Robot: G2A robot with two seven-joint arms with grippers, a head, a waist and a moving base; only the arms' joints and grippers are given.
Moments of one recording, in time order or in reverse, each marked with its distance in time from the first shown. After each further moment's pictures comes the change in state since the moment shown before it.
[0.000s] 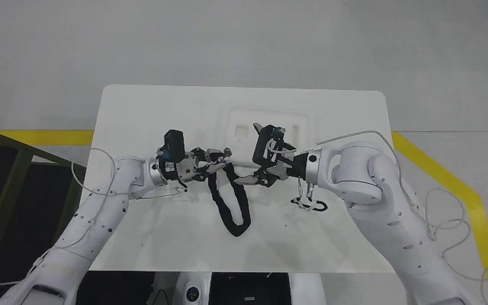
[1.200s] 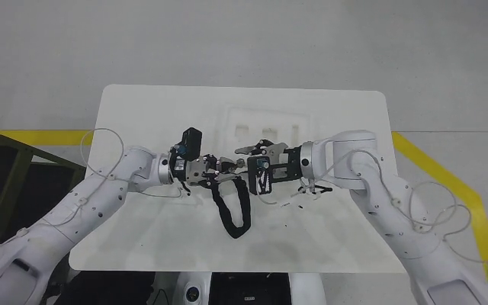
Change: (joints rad) left arm -0.315 0.159 0.507 -0.026 -0.367 0.000 -0.098; right arm 0.135 0.025 -0.103 0.087 -0.491 -0.365 -0.331
